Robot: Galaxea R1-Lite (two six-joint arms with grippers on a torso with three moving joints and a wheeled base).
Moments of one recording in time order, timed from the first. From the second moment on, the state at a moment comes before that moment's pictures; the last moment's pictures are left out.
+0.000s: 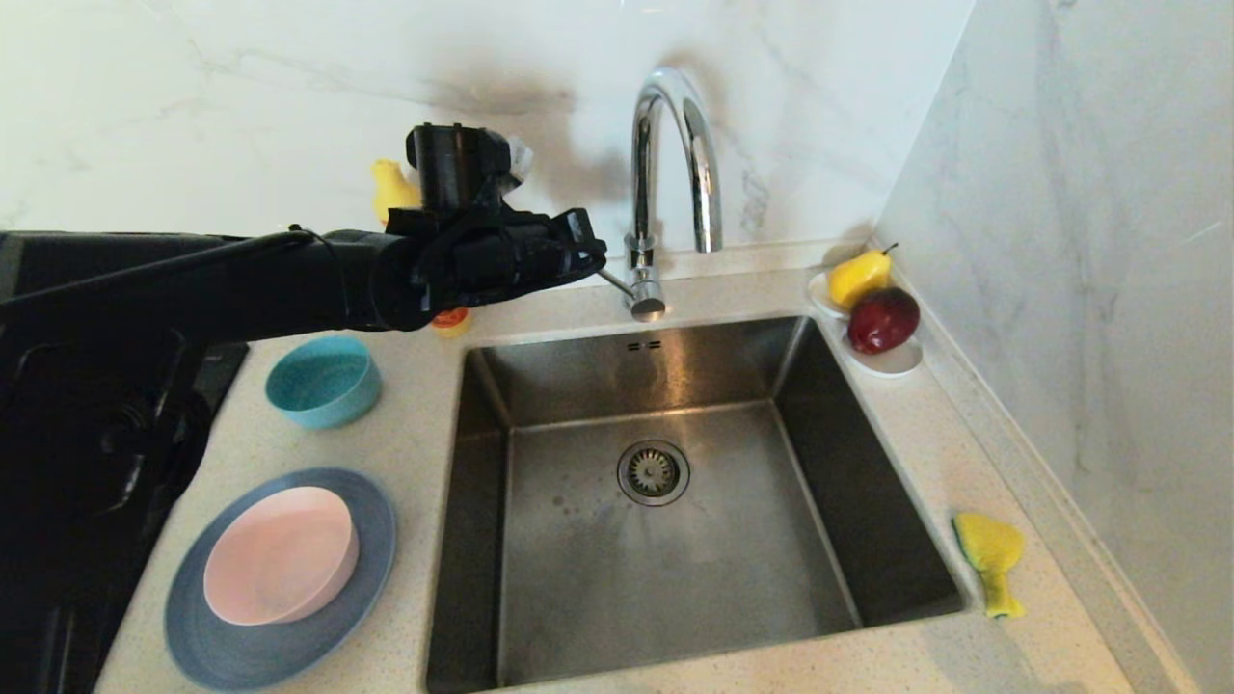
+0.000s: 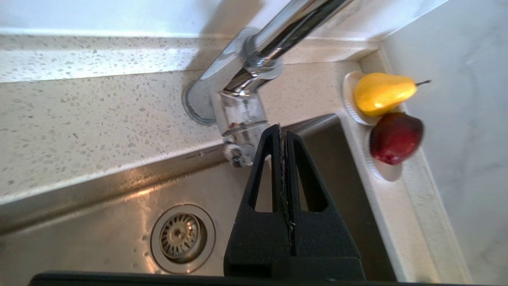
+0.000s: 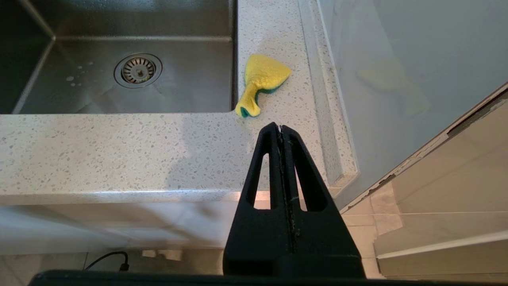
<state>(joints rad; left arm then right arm) -0.39 2.20 -1.93 -0.15 -0.20 -0.41 0.01 0.00 0.00 0.00 0.02 -0.02</state>
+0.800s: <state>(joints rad) -0.38 2.26 -1.93 -0.24 -0.16 -0.40 0.01 0.00 0.00 0.00 0.02 -0.02</state>
